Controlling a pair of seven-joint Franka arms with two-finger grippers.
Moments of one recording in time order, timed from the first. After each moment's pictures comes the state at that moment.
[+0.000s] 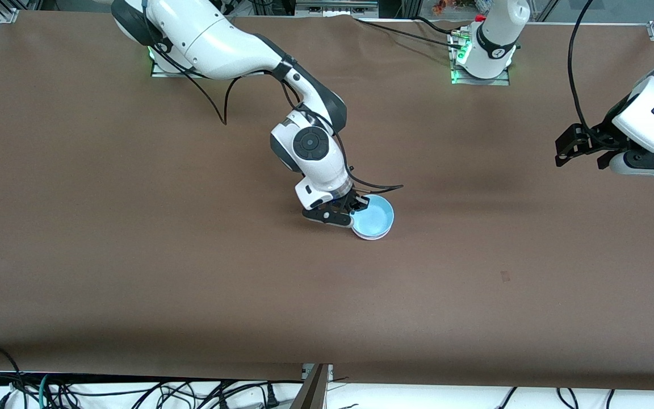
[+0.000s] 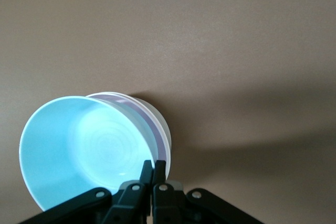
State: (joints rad) left arm -0.10 0.09 0.00 -1.49 0.00 1.60 -0.07; right arm 0.63 0.94 0.21 -1.19 -0.05 2.35 1.04
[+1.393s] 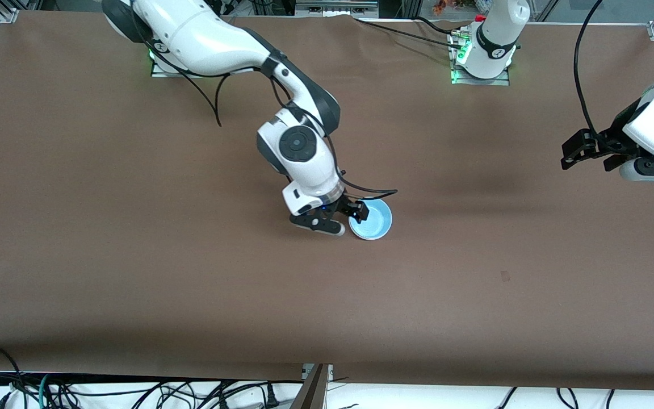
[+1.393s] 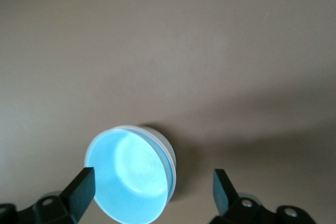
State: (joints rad) left arm -0.08 0.11 0.01 -1.50 -0.01 1.60 -0.07; right arm 0.57 0.86 0.20 -1.12 -0.05 2.25 1.04
